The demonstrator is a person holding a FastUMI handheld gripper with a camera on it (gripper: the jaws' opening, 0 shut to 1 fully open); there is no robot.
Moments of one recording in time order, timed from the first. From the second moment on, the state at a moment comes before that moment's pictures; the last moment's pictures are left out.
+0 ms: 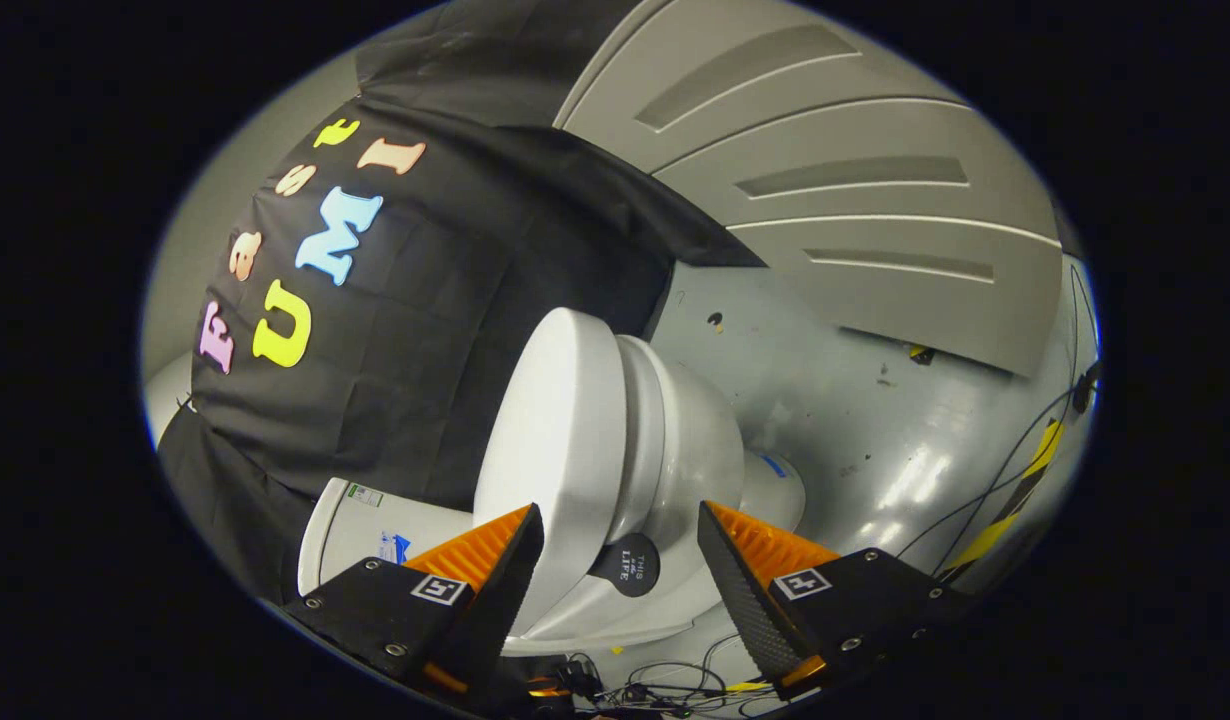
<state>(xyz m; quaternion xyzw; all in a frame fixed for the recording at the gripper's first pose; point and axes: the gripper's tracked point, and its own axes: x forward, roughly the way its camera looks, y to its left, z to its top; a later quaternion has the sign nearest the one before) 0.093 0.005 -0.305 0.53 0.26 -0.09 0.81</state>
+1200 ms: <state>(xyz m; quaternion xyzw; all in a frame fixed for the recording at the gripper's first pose) 0.097 0.021 -0.316 0.54 0.28 -0.06 0.79</state>
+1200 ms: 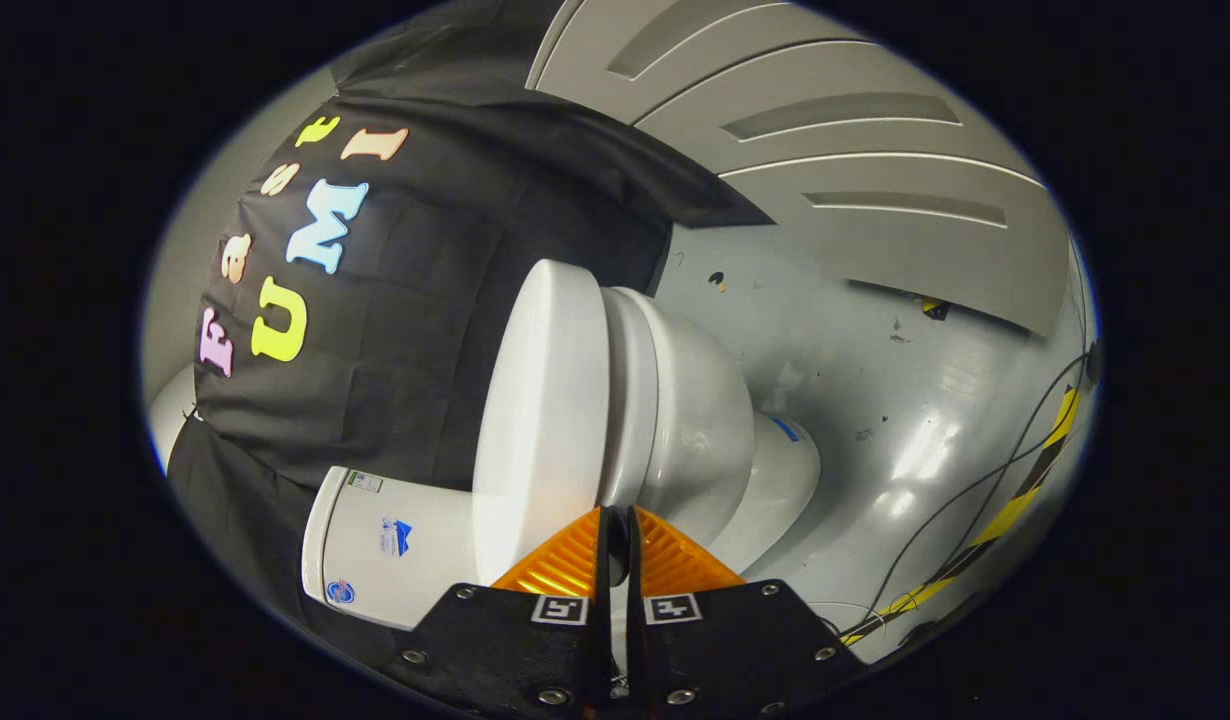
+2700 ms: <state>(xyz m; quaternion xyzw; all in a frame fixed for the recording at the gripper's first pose) 0.111 0.047 -0.206 0.40 0.29 -0.08 0.87</state>
